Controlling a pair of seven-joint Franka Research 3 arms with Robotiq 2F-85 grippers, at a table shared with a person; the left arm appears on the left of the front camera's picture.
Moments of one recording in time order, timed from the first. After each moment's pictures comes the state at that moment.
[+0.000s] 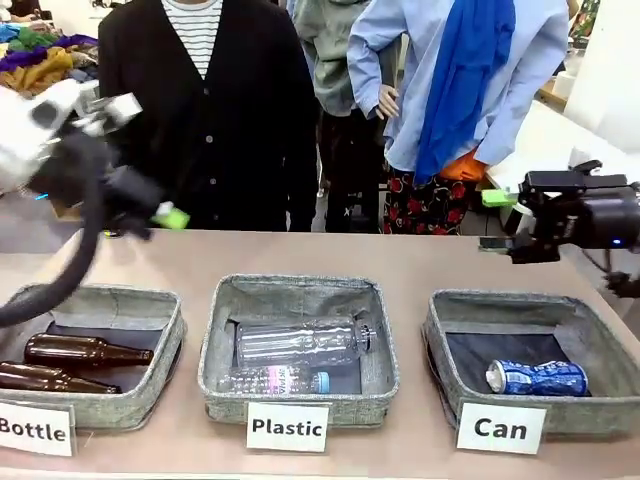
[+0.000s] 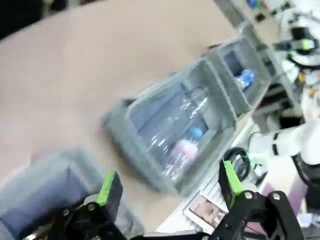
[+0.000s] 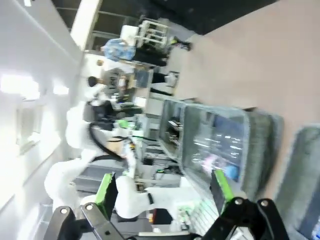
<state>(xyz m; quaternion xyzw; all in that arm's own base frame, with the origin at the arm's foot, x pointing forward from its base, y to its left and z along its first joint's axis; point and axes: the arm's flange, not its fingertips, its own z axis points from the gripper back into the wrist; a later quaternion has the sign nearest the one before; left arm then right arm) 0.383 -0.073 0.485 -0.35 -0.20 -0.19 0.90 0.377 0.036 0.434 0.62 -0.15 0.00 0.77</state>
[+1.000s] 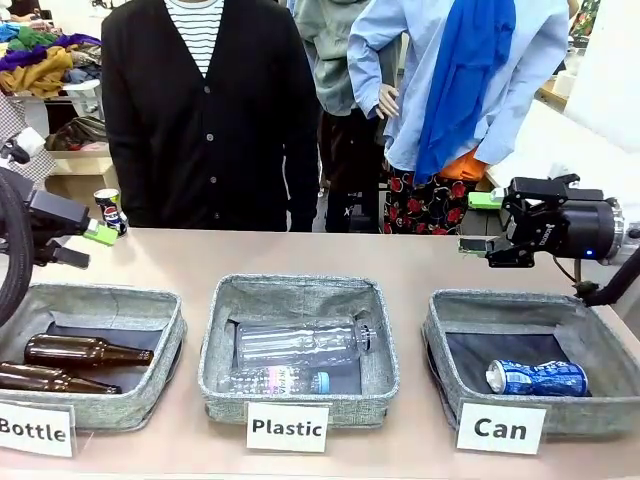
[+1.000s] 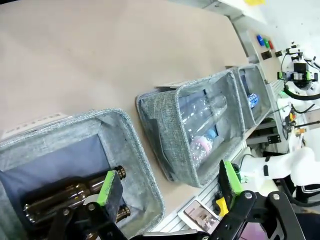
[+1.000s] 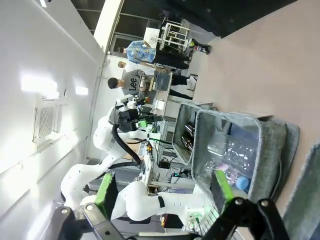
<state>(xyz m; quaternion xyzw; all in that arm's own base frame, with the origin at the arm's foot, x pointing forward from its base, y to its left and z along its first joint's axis) 0.369 0.008 0.453 -0.38 -0.21 -0.09 0.90 0.387 0.043 0.411 0.66 -0.16 0.00 0.74</state>
